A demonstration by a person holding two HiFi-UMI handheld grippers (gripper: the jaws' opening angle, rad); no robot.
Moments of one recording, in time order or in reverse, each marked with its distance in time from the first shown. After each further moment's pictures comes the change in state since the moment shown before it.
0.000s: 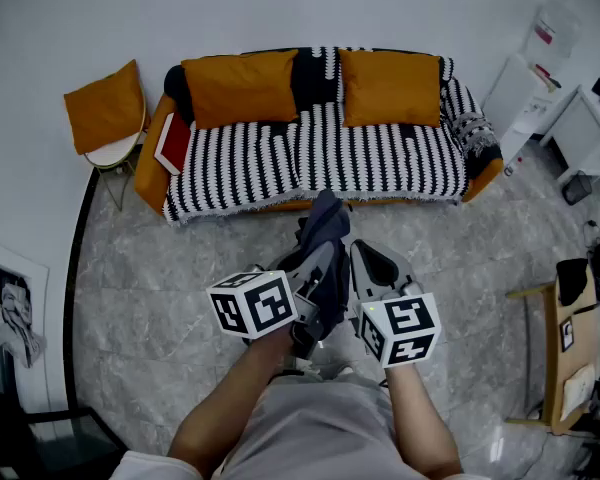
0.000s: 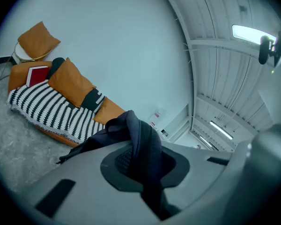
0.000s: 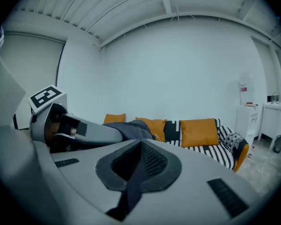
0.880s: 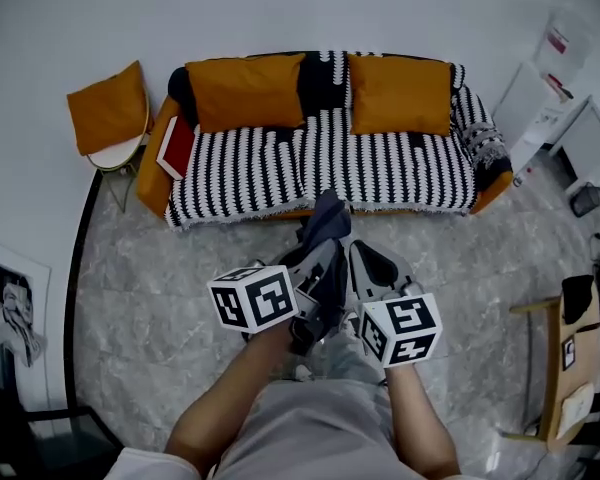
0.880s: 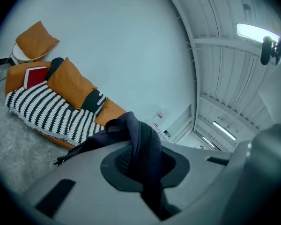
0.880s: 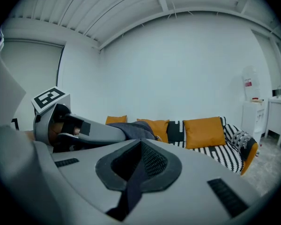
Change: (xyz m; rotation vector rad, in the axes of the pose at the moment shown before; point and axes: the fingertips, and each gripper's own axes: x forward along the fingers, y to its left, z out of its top) left arm 0.037 0.023 0.023 0.003 0.001 0.034; right arm 0.040 -0.022 0.005 0.035 -0.015 0.057
